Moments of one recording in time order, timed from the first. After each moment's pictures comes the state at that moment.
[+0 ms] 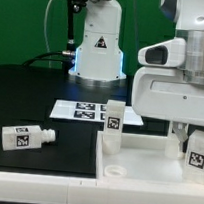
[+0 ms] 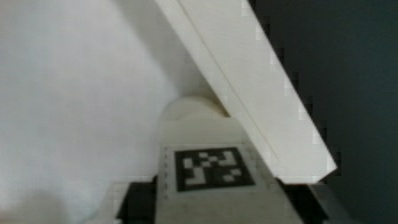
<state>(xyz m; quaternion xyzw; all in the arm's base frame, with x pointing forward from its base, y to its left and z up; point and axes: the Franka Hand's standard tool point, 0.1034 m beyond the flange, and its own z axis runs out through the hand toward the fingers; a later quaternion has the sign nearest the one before) 0.641 0.112 0.065 -0.93 0.36 -0.02 0.06</state>
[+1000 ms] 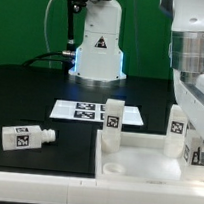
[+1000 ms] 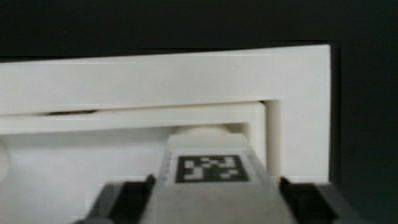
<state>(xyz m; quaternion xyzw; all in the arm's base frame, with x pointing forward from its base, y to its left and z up) 0.639 0.114 0.062 -0.75 0.66 0.00 0.08</state>
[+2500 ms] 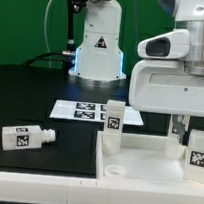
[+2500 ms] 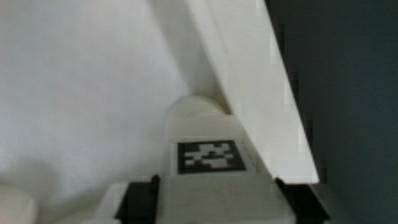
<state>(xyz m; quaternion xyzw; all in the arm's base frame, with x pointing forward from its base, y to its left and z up) 0.633 0.113 0.074 -0.97 0.23 -0.04 0.06</state>
